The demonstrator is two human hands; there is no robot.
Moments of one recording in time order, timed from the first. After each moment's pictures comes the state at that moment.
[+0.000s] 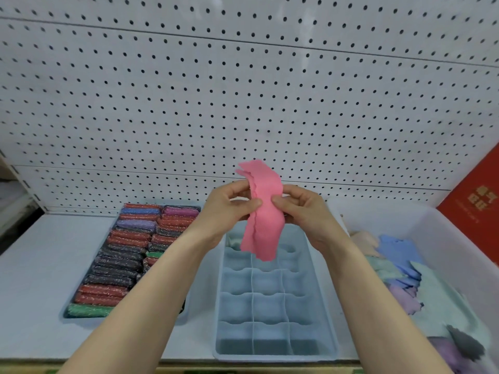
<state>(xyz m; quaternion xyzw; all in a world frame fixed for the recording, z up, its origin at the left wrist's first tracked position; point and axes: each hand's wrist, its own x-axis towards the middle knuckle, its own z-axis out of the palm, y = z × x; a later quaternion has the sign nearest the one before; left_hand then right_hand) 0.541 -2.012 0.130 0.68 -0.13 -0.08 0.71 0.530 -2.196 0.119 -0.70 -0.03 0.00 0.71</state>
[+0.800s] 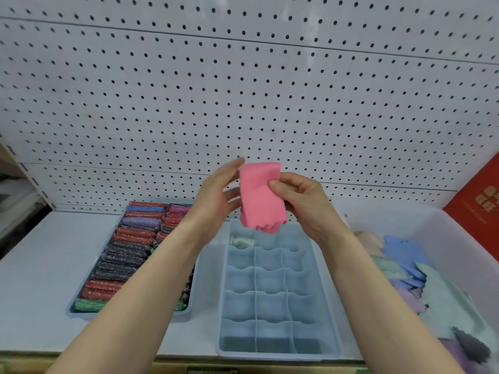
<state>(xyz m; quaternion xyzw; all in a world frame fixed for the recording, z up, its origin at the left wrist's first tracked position) 0.550 -2.001 0.141 0.59 -0.07 -0.08 0.80 0.536 -2.181 0.136 -0.66 -0.05 -0.01 0.75</state>
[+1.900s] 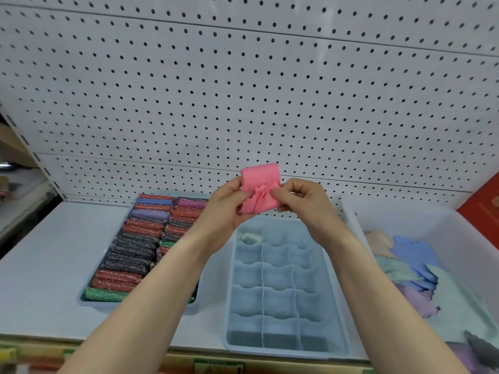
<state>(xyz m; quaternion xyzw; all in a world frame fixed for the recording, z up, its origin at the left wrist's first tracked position) 0.536 -1.995 0.118 0.56 -0.09 -0.15 0.81 0.537 -2.171 0.120 -0.74 -0.03 -0.03 0.67</state>
